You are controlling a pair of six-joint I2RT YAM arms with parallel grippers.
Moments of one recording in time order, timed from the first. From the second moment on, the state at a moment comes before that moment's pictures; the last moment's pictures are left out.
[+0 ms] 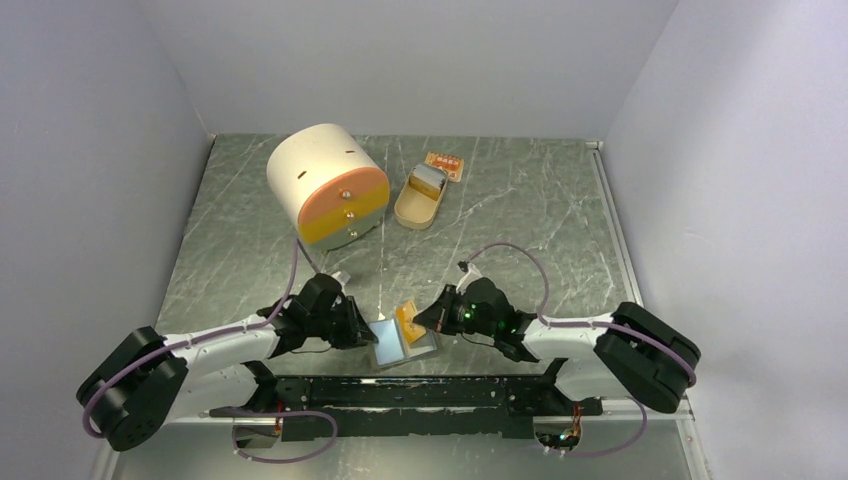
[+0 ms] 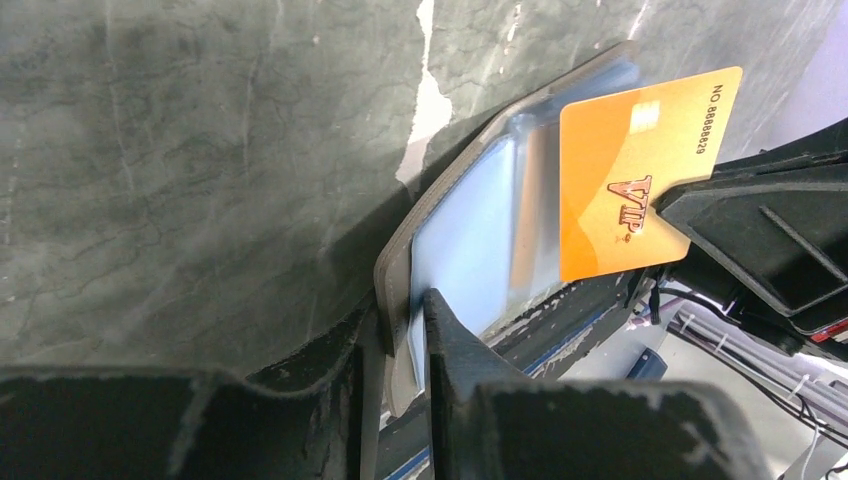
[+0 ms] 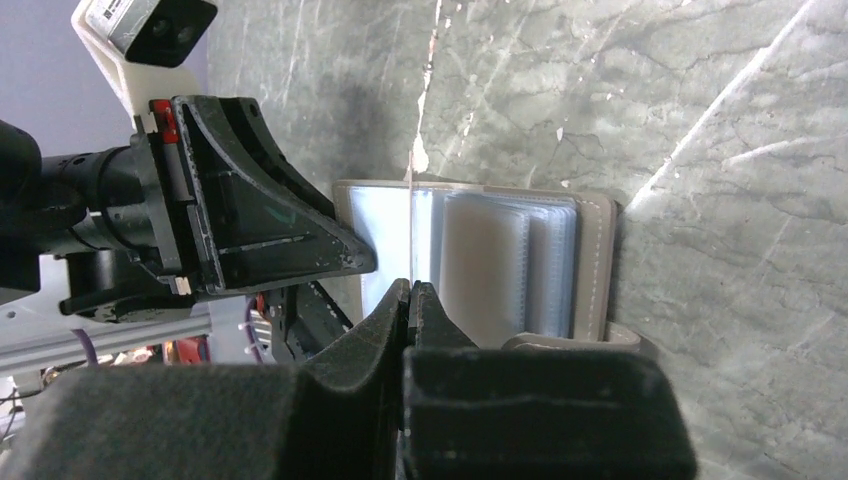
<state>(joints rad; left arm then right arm) -0.73 1.09 0.26 0.00 0.27 -1.04 0.89 1.26 0.24 0.55 -0.13 1.02</state>
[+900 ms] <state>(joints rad) -0.73 1.14 0.26 0.03 0.27 -1.05 0.93 1.44 0.16 0.84 -0.16 1.06</state>
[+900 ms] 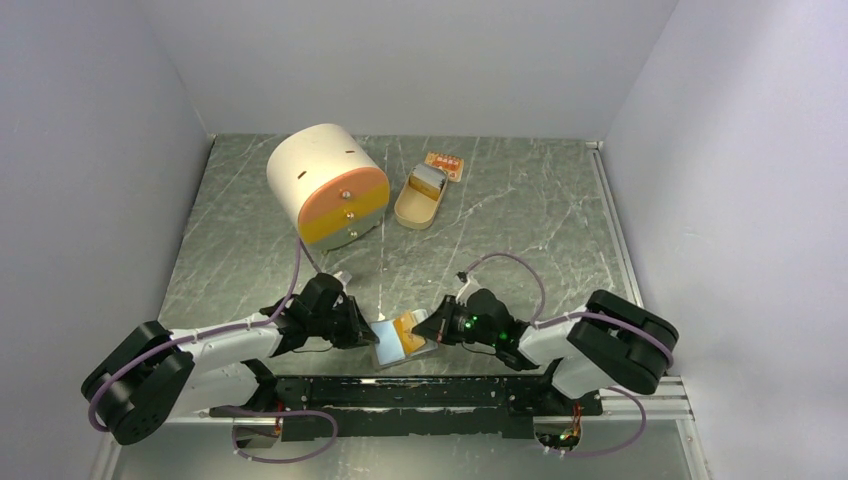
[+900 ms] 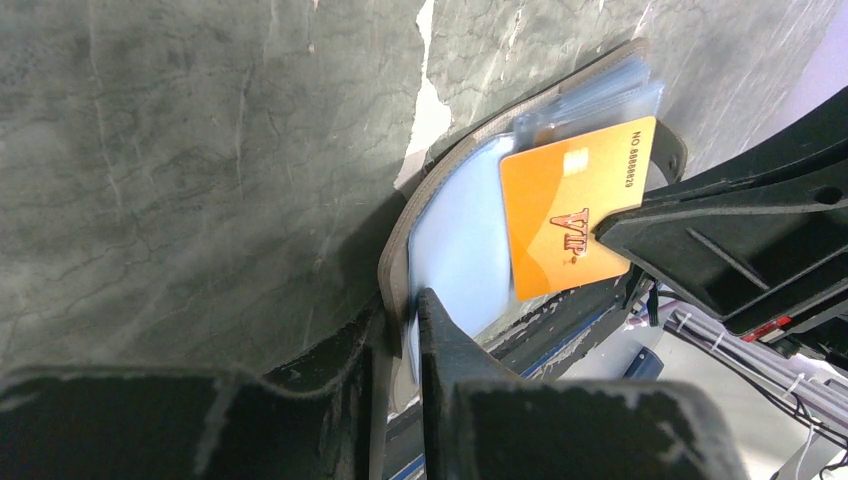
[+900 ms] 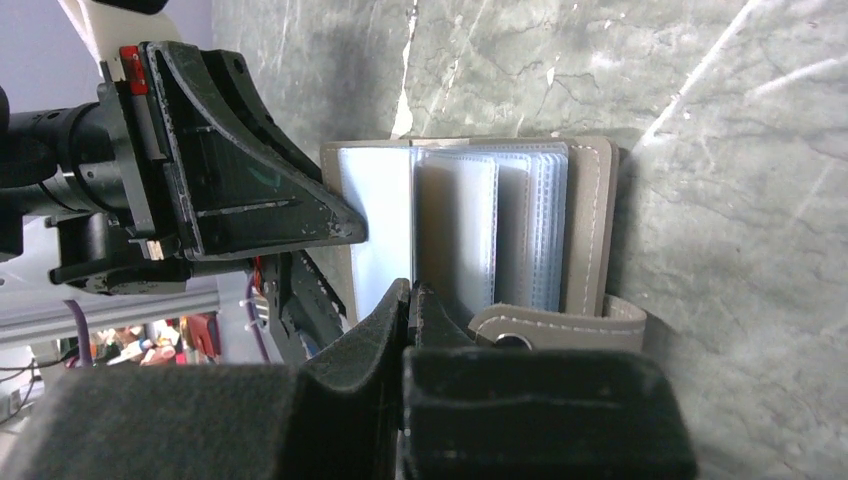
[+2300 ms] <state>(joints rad) -0.73 1.16 0.26 0.06 0.30 -1.05 0.94 1.74 0.13 1.23 -0.21 1.17</state>
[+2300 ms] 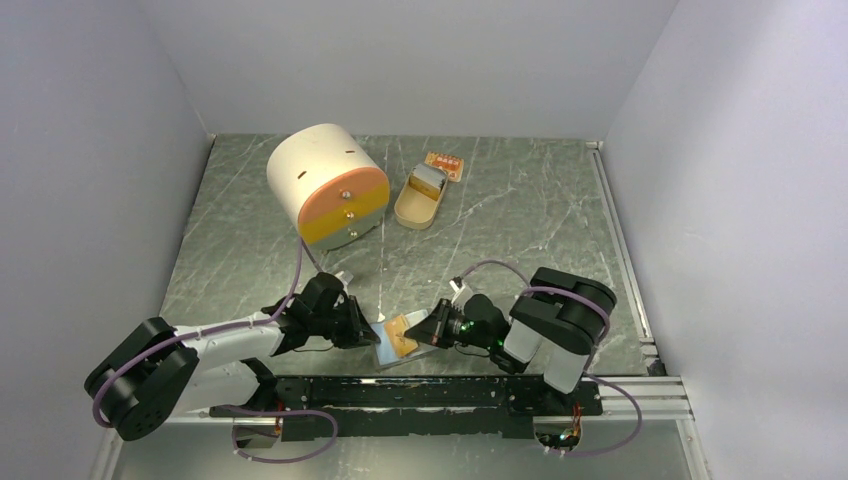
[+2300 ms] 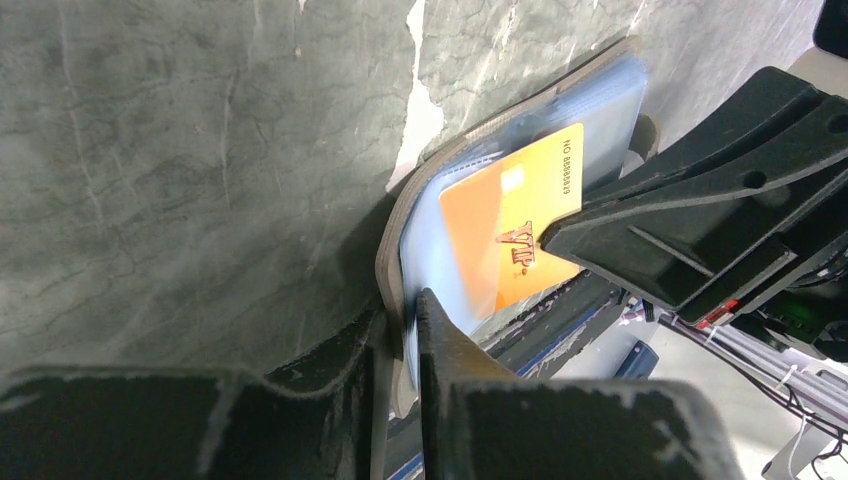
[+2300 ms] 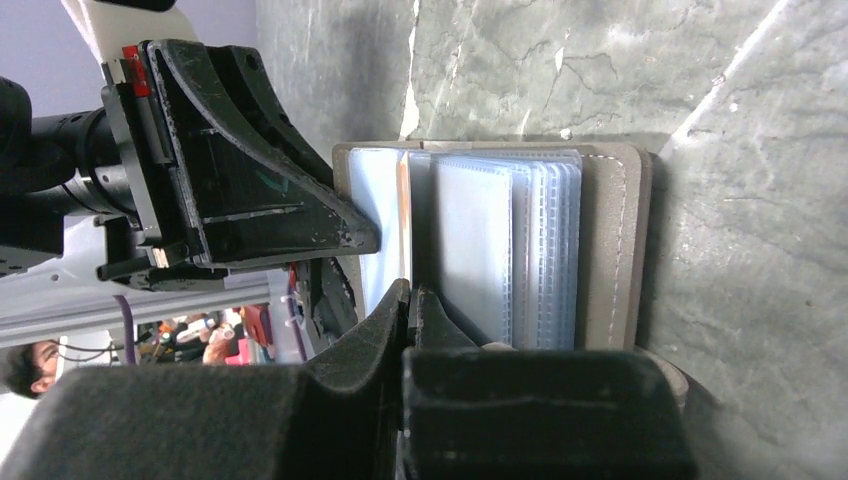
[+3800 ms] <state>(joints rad) -0.72 1.18 0.21 0.22 0.41 -1.11 1.08 1.43 0.45 0.31 0.02 0.95</state>
